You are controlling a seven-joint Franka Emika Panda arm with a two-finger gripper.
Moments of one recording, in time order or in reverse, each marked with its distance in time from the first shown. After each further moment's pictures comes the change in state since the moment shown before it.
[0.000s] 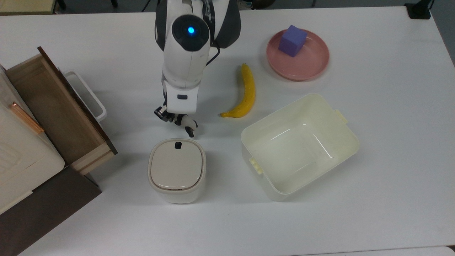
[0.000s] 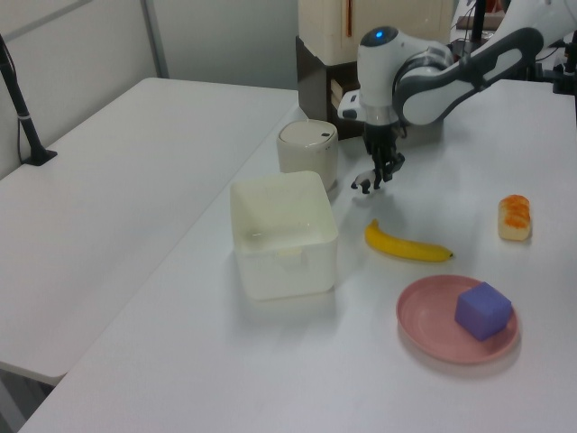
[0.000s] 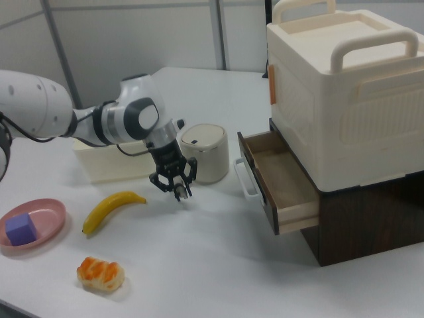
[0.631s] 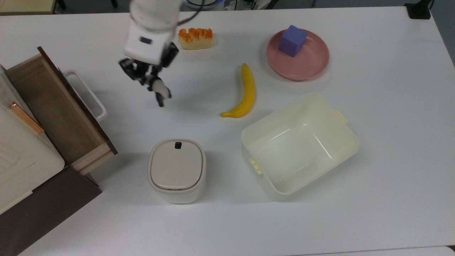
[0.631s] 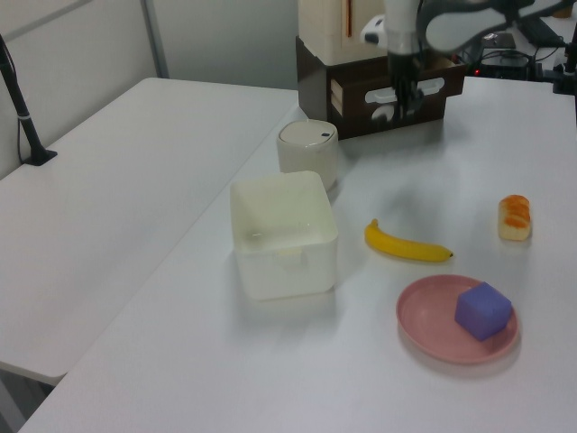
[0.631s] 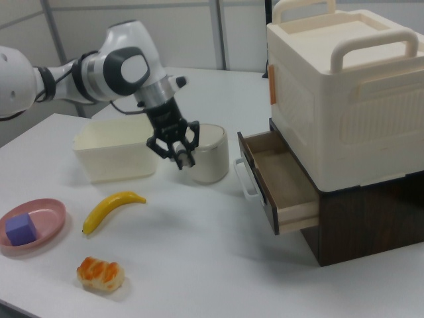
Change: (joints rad) arm -0.060 -0.216 -0.012 0.039 0.000 -0.202 0.102
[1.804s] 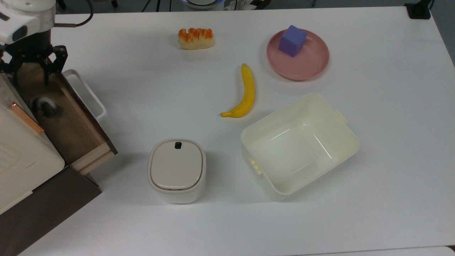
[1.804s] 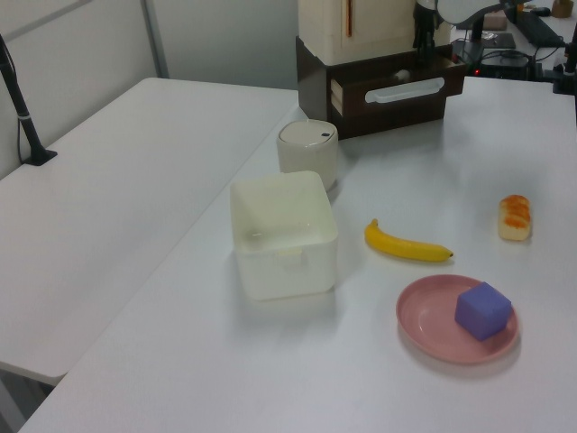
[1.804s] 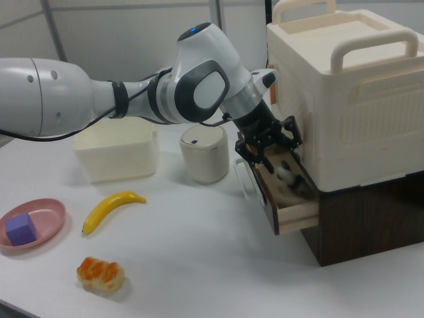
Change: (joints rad) arm -0.235 0.118 -0.120 0.112 -0.027 0.338 -0.062
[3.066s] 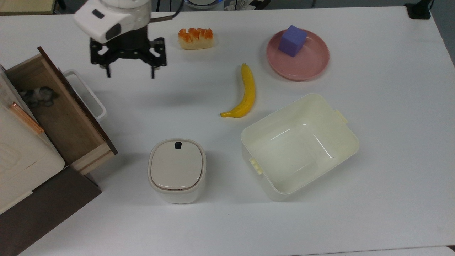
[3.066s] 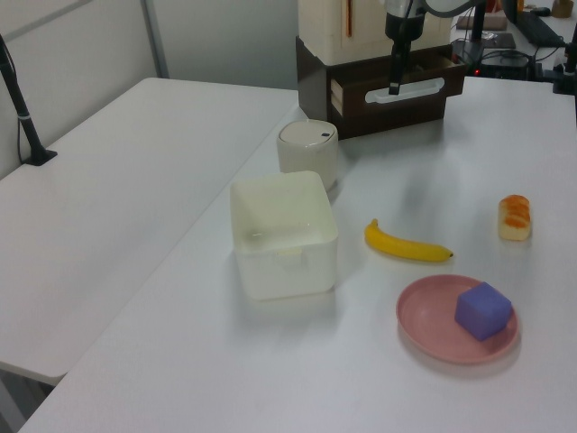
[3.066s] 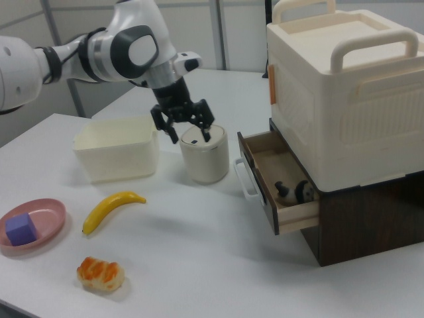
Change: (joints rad) arm 0.052 -0.092 0.286 0.014 0.090 -0.359 0.501
